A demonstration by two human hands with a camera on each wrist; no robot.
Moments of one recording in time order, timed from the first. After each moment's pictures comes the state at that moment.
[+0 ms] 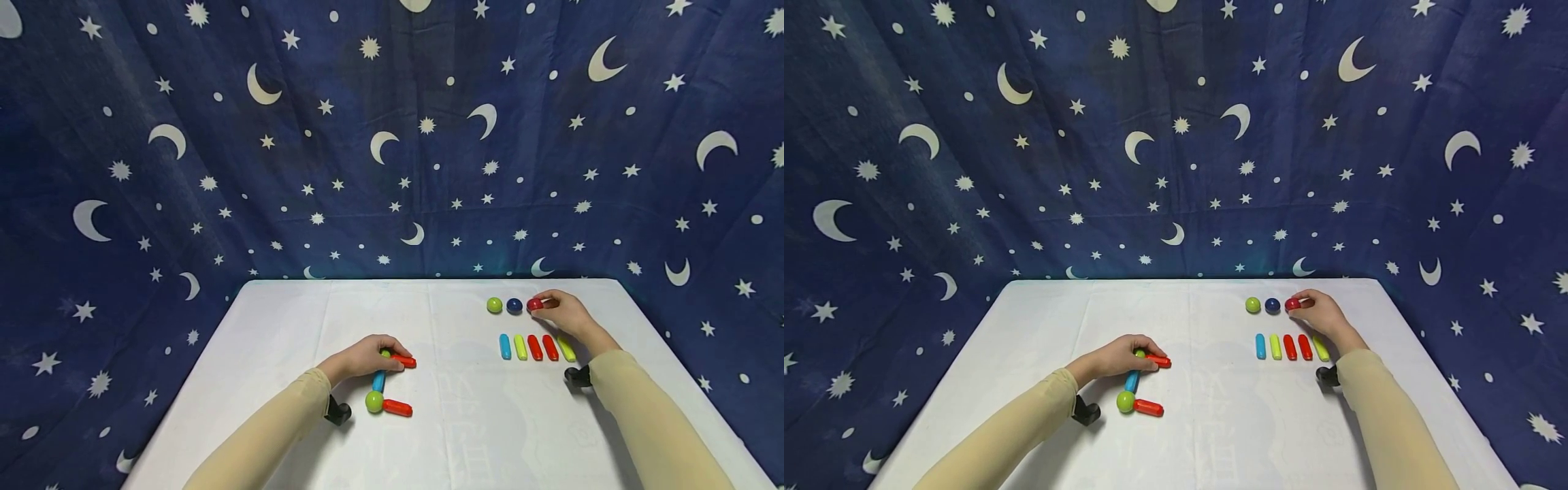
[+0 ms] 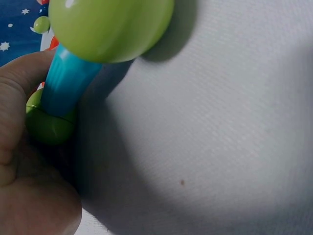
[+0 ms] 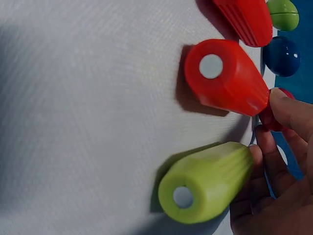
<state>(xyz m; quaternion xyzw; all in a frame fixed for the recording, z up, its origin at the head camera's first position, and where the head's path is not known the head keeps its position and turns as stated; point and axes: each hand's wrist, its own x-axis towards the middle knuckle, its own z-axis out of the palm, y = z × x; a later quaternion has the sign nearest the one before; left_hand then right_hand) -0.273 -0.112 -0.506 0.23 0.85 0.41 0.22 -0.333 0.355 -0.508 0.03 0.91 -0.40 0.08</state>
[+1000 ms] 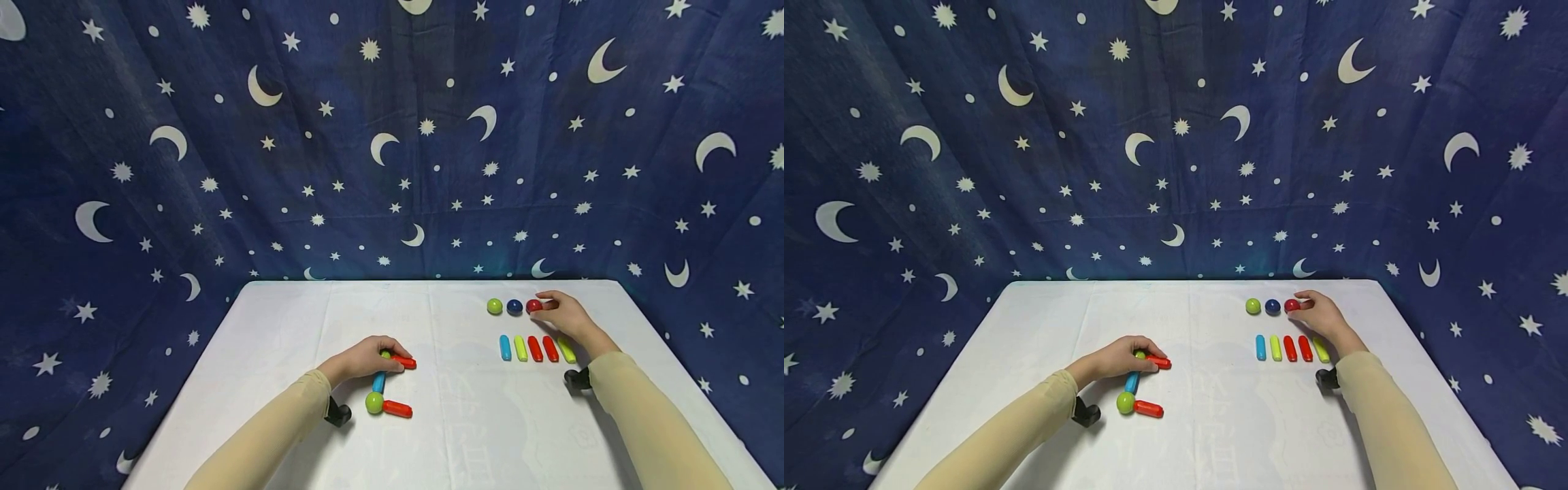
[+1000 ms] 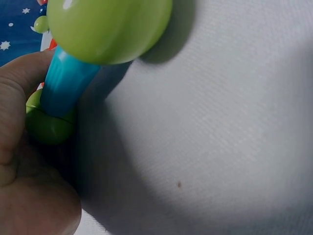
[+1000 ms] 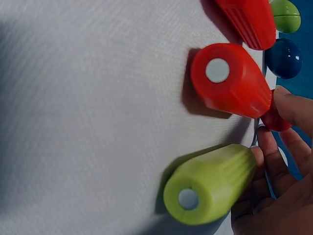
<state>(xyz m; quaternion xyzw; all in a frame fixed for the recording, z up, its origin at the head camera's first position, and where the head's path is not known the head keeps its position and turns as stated) -0.273 -0.112 -0.510 0.23 0.85 0.42 0.22 -0.329 0.351 -0.502 0.05 0.90 -0.41 0.09</state>
